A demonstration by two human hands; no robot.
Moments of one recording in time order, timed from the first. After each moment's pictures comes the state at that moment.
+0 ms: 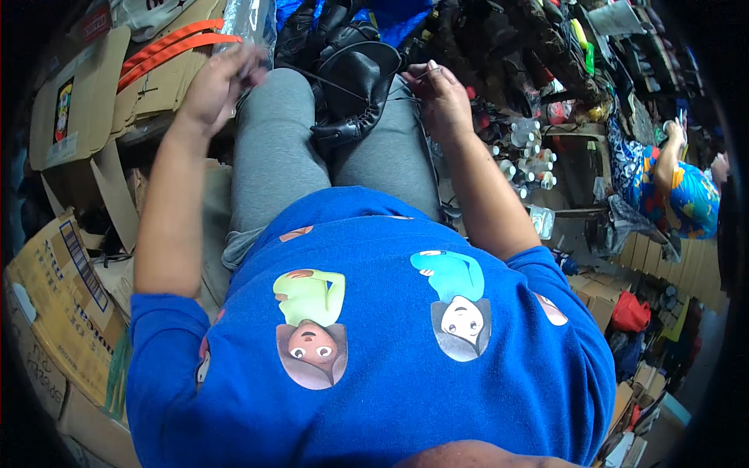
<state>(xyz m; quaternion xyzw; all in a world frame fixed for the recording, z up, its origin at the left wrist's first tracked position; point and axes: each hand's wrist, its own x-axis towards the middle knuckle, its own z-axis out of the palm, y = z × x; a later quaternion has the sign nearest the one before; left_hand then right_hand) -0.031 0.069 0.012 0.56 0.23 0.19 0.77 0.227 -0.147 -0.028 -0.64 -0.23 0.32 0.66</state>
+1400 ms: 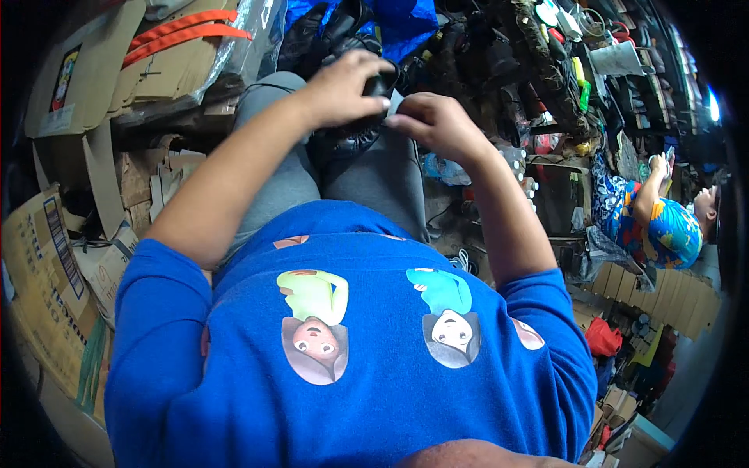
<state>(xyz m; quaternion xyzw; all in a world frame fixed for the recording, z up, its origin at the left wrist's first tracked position) 0.072 -0.001 -0.009 0.90 0.15 0.19 0.36 0.228 -0.144 0.045 -0.70 -0.59 0.34 0.20</state>
